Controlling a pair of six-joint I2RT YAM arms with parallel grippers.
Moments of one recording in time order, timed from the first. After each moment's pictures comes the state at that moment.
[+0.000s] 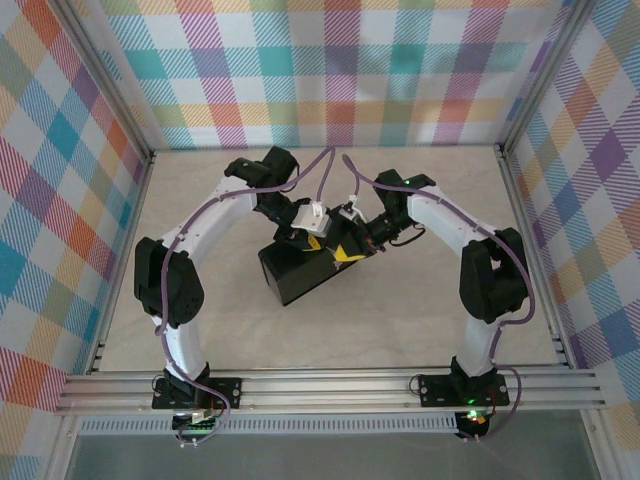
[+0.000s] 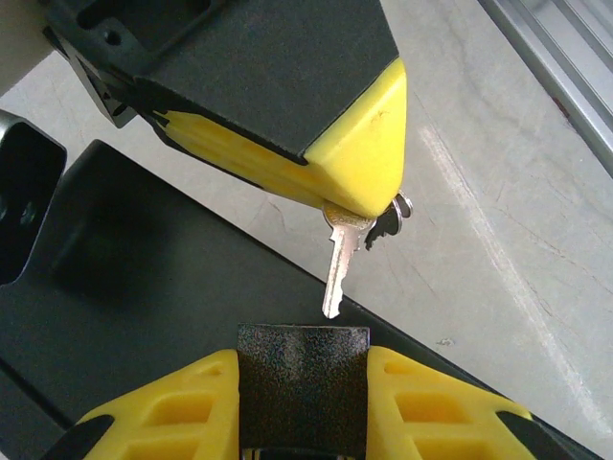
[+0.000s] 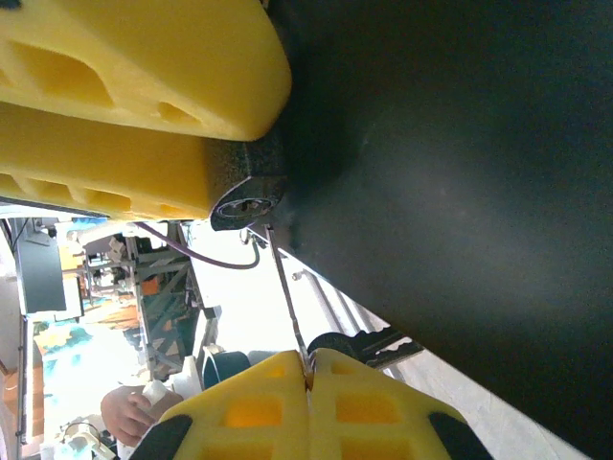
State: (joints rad) left arm -0.48 1.86 1.75 -1.21 0.71 1.44; right arm 0.43 1.84 1.49 -1.17 -1.06 -0.11
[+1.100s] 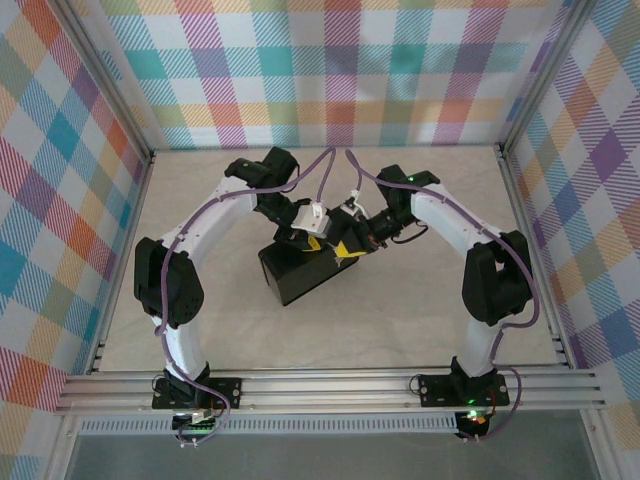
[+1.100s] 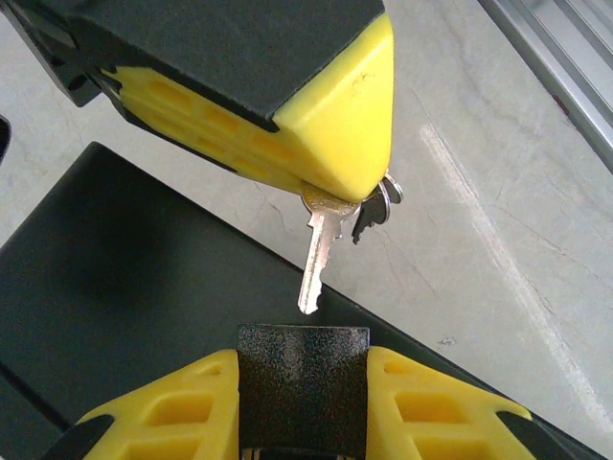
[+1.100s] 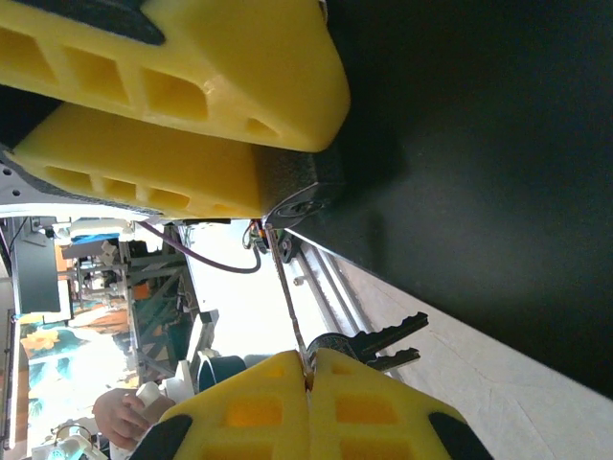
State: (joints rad) left arm -0.49 1.86 1.74 -1.21 0.71 1.45; right arm 0.43 1.82 1.51 -1.19 -1.06 -0.12
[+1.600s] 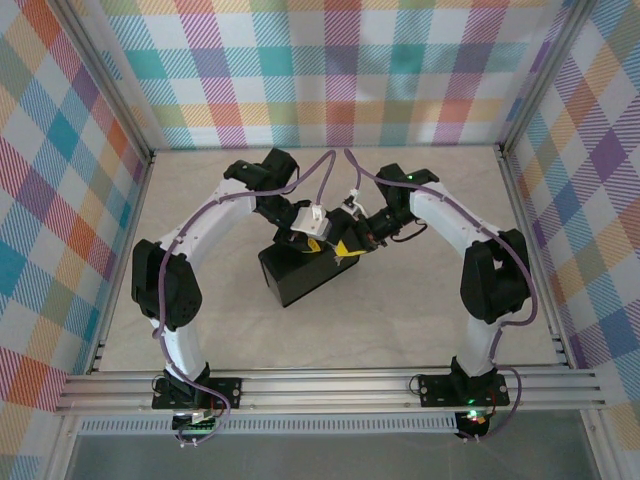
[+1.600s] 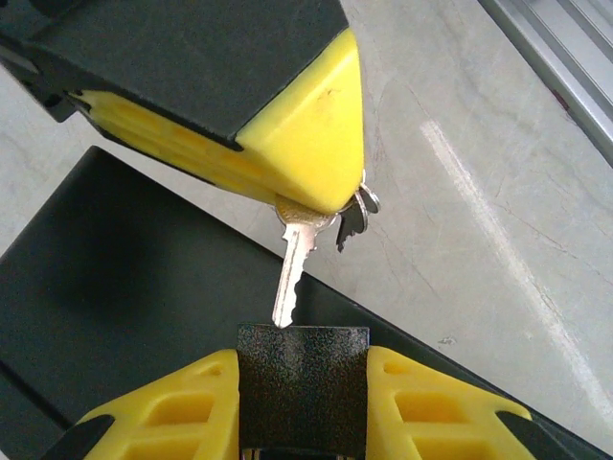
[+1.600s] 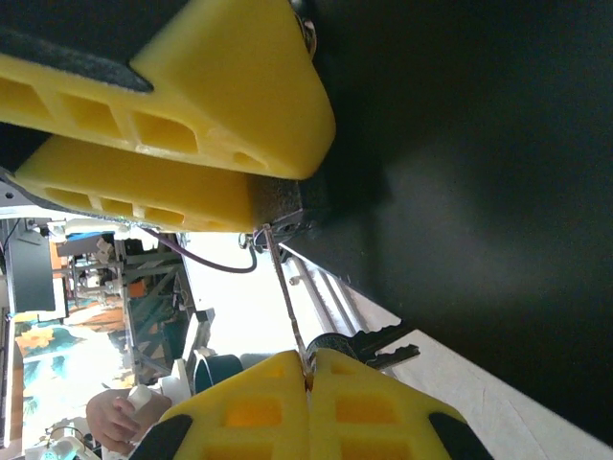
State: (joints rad) left arm -0.49 1.84 1.72 -1.19 0.70 1.46; right arm 0.43 1.84 1.54 -1.21 -1.05 -0.13
